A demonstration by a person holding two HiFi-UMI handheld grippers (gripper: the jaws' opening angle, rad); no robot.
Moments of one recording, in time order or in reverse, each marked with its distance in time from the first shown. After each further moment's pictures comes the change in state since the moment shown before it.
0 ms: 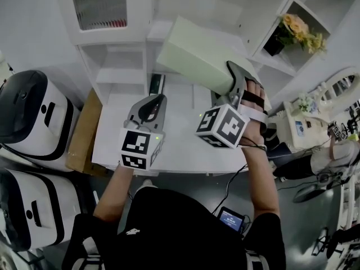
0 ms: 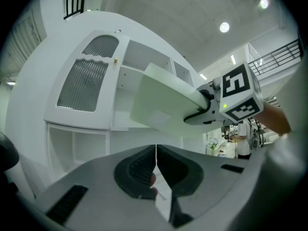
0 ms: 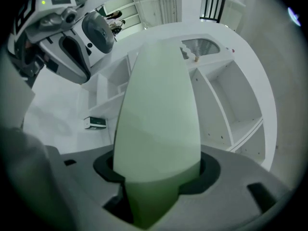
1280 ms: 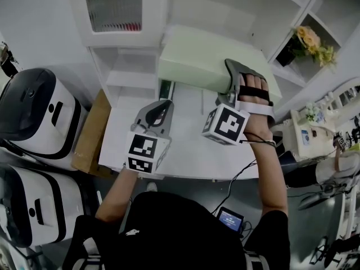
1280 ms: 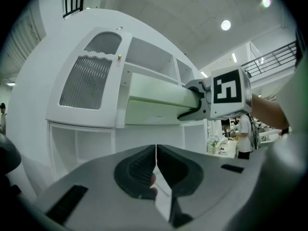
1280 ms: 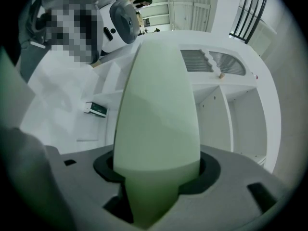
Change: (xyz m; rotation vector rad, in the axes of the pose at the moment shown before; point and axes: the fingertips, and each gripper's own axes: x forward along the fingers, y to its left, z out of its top) left arm -0.001 0.023 -0.007 0.003 0.033 0.005; right arm 0.032 0.006 0.036 -0.307 -0.020 0.005
